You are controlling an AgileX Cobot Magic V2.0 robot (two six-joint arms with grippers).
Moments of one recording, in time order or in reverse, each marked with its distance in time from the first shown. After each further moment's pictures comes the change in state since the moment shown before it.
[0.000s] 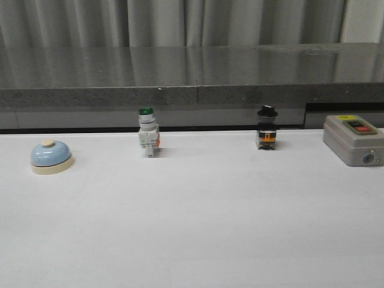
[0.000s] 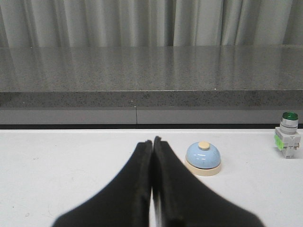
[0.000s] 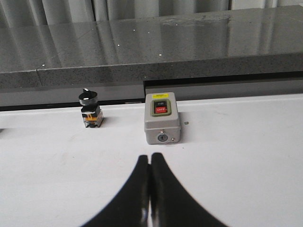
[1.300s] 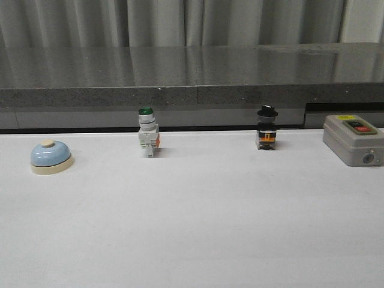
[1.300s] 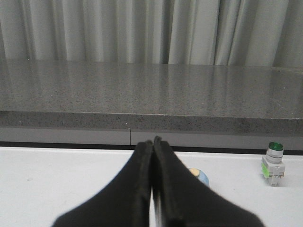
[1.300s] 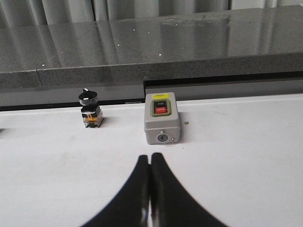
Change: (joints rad) left arm 0.000 0.043 -0.157 -0.040 0.083 -0.002; right arm 0.000 0.000 0.000 0.000 0.000 0.000
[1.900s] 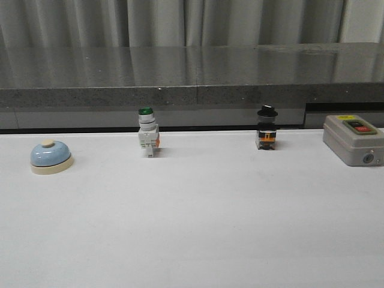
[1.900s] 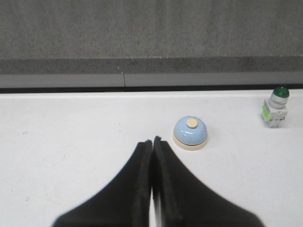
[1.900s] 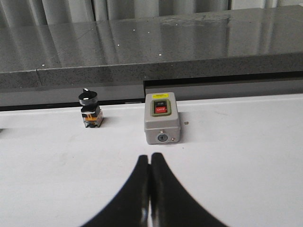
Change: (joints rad) left arm 0.002 0.560 -0.400 0.000 0.269 0.043; right arm 0.000 0.000 0.000 0.000 0.000 0.000
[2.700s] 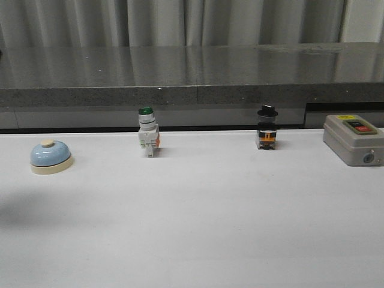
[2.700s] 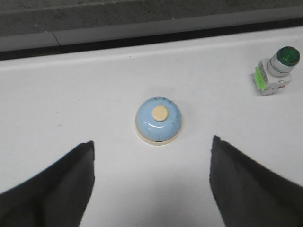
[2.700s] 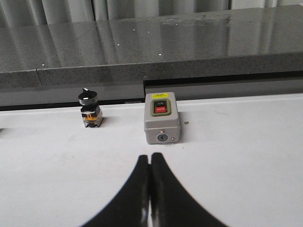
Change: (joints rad) left arm -0.127 0.754 -0.427 -0.059 0.059 0.054; right arm 0.000 0.000 0.000 0.000 0.000 0.000
